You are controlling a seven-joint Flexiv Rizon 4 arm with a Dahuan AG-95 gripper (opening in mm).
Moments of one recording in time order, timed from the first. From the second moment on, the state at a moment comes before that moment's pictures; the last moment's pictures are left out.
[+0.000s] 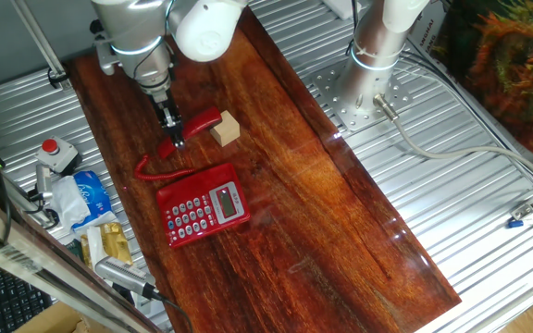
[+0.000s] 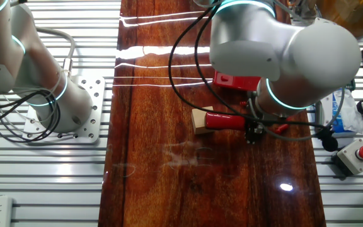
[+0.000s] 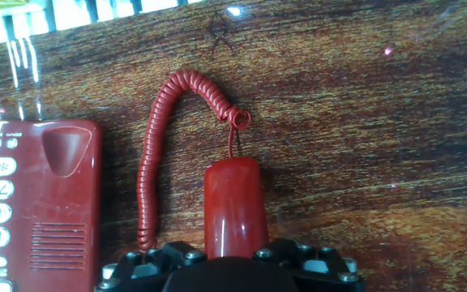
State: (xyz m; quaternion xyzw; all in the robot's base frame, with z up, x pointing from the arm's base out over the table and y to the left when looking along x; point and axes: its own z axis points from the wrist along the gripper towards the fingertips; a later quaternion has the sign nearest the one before) arm 0.545 -0.062 0.056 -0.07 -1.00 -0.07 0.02
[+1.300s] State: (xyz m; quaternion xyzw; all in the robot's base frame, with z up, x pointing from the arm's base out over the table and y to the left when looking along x) arm 0.544 -0.062 0.054 -0.07 -1.00 -0.03 0.04
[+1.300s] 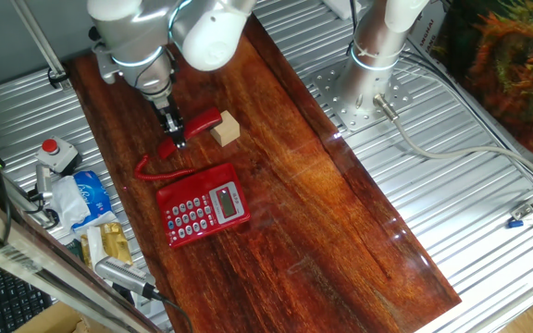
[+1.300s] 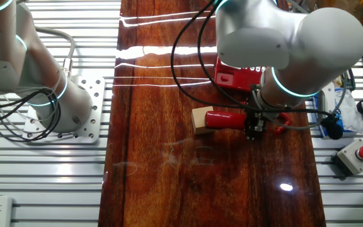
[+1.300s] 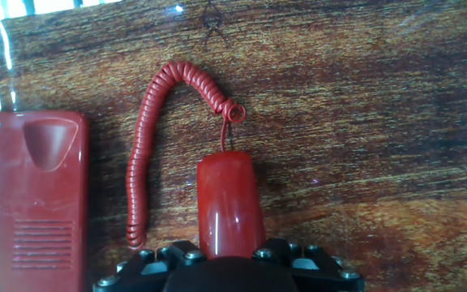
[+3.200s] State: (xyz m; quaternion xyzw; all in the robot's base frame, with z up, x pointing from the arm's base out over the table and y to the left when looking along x) arm 0.558 -0.046 0.089 -0.11 -0.99 -0.01 0.02
